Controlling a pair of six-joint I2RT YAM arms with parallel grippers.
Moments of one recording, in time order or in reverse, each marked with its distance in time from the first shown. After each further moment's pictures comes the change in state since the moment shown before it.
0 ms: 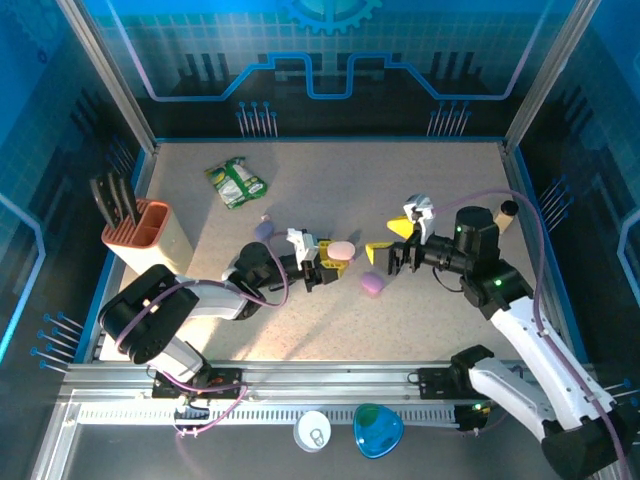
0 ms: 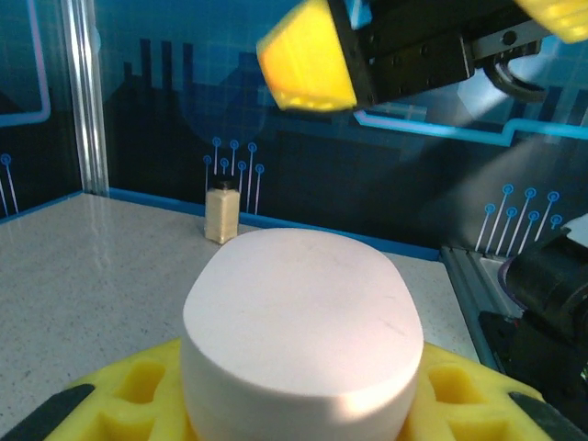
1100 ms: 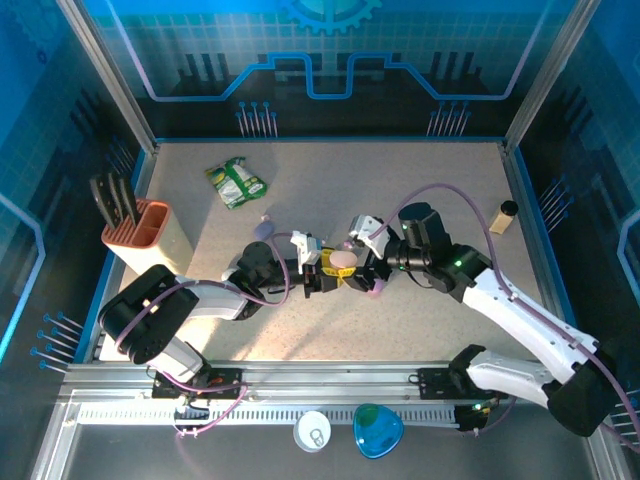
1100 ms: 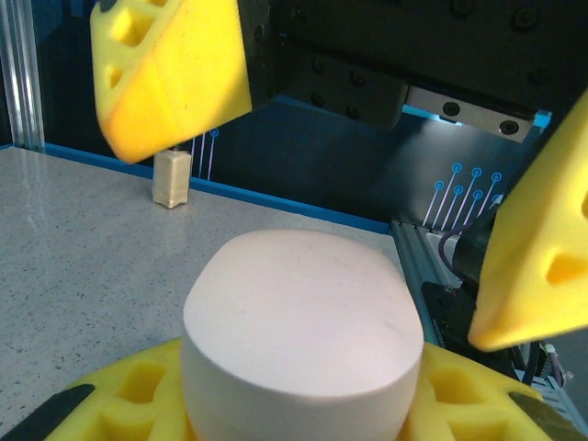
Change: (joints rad) left arm 0.000 0.000 0.000 -0.059 0.095 -0.052; right arm 0.257 0.245 0.096 -0.100 0.208 -0.449
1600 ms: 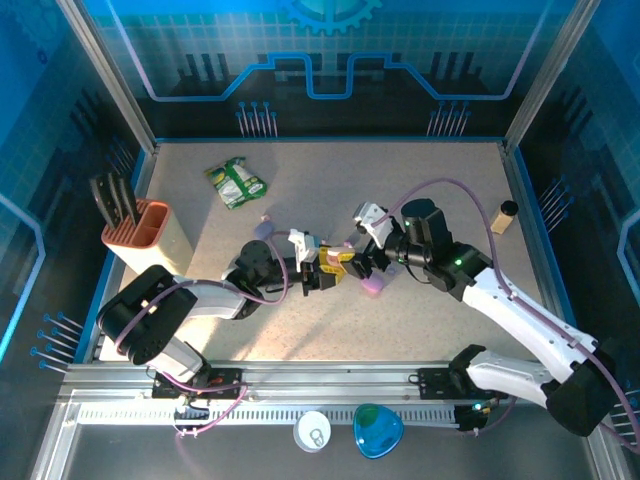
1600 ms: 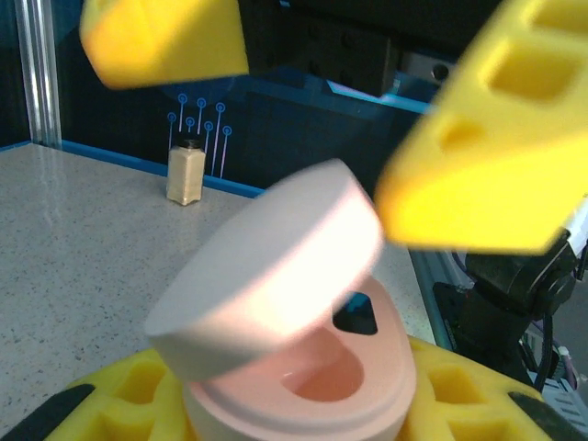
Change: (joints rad) left arm 0.017 -0.008 -0.005 -0.014 -0.003 0.004; right arm -0.026 -0.002 0.000 0.102 0.093 0.112
